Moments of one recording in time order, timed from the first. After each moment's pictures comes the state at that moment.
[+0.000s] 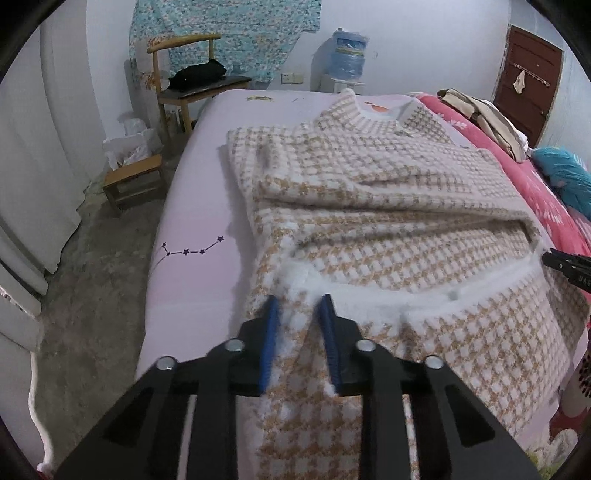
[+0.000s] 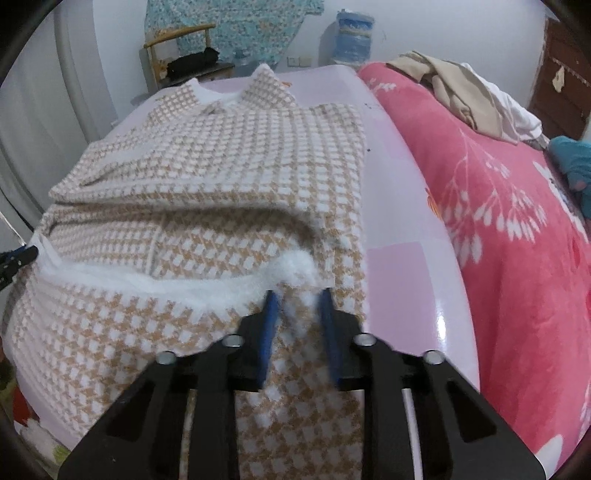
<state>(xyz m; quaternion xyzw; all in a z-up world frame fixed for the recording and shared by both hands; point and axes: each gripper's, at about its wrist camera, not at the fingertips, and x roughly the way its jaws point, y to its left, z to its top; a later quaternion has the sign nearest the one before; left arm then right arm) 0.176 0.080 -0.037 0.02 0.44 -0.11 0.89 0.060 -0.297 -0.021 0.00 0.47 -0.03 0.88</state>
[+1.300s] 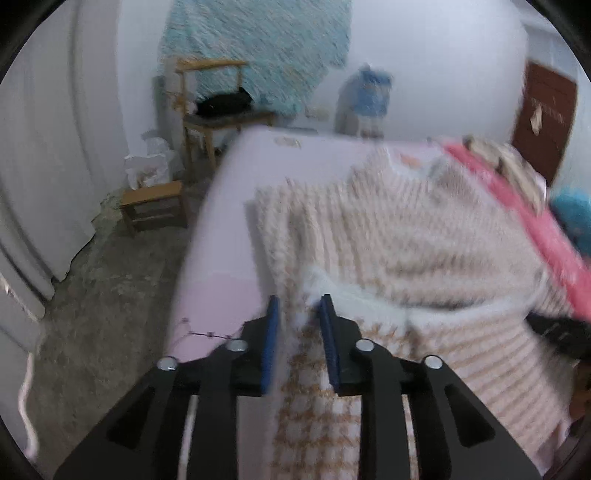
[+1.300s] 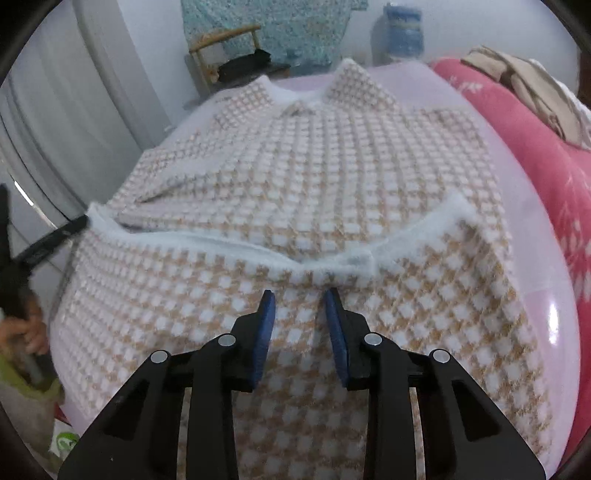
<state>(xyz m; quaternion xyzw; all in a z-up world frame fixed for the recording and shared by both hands) 0.208 0.095 -0.004 -0.02 0.36 -0.07 0.93 0.110 -0.244 -0.029 0.06 0.47 0.08 0.88</state>
